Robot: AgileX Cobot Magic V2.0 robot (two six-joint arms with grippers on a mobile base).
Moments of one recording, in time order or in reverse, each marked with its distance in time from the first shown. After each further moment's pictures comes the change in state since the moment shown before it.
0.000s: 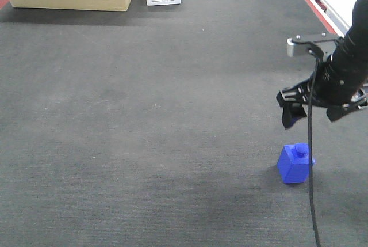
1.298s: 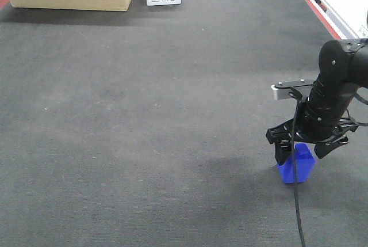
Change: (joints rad) left arm 0.000 0.000 0.000 0.000 0.000 0.000; right arm 0.000 0.154 0.130 0.004 -0.095 -0.016
